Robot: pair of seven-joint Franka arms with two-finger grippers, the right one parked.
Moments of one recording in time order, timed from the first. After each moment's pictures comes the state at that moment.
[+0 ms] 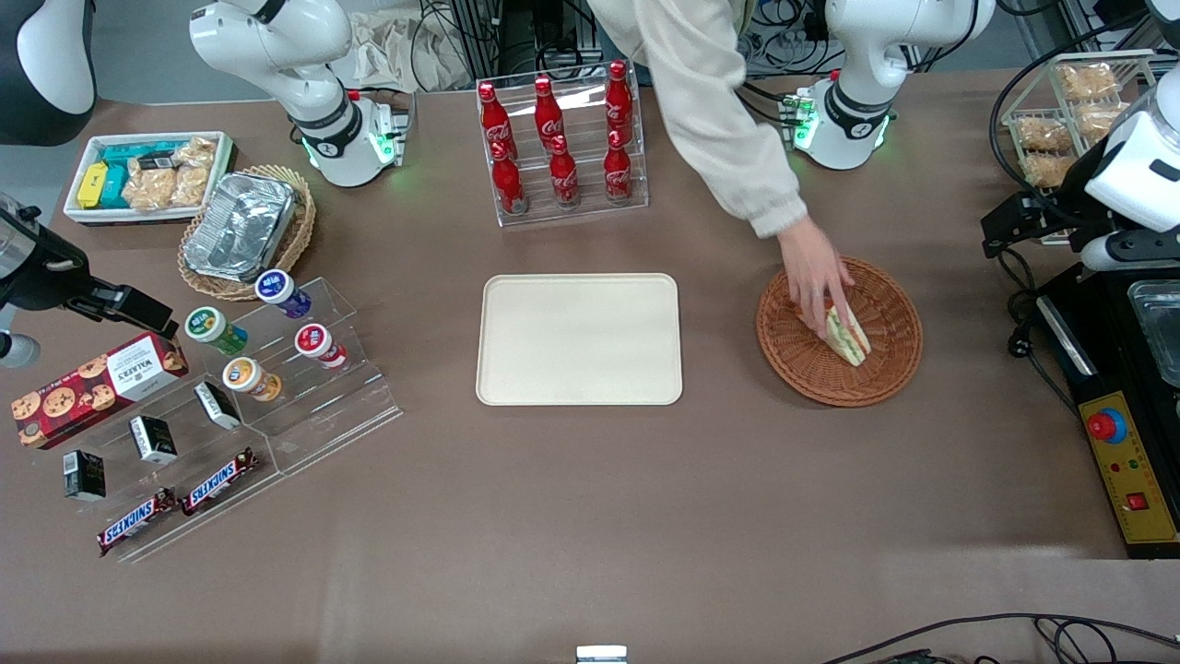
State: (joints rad) arm -0.15 -0.08 0.07 -1.65 0.01 1.55 -0.11
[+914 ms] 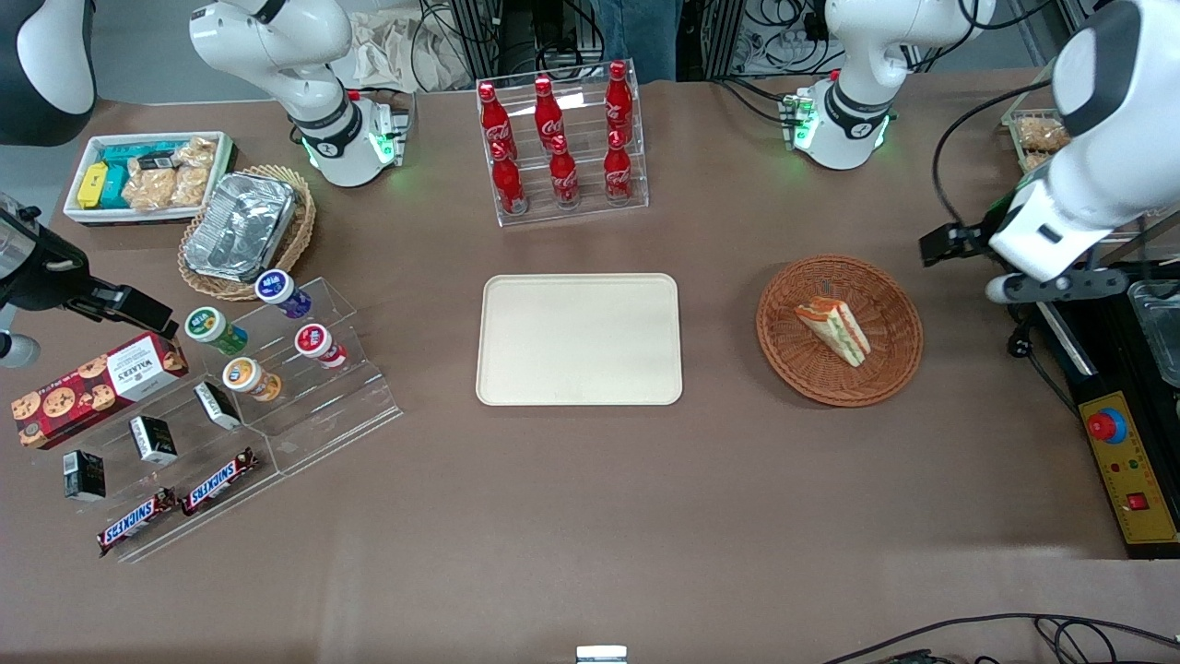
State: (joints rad) arm -0.15 -0.10 0.06 -1.95 -0.07 1.68 -0.17
